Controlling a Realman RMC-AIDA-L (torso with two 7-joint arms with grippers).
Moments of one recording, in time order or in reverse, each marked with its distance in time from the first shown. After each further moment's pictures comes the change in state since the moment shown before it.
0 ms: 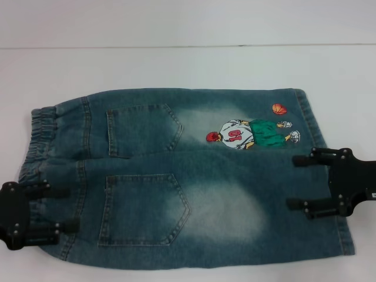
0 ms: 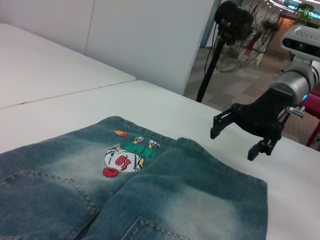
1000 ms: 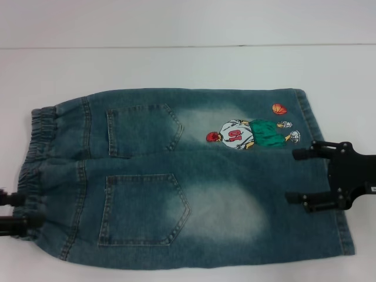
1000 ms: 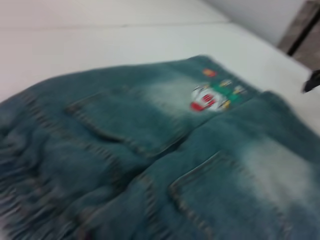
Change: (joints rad) left arm 0.028 -0.046 0.011 0.311 0.117 -0.051 -0.378; right arm 0.009 -0.001 0.008 0.002 0.014 0.007 -0.006
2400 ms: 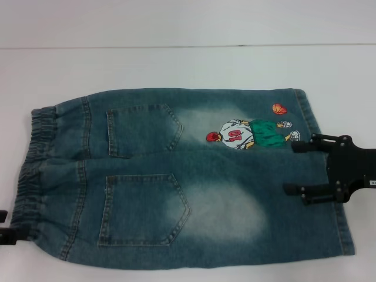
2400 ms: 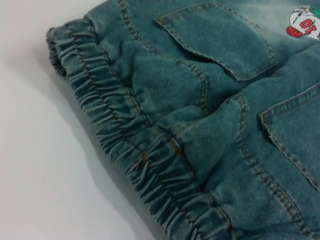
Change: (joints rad) left arm -0.001 -0.037 0.071 0.049 0.167 -0.183 -0.098; right arm 0.003 0.001 0.005 0.003 0.026 0.009 0.014
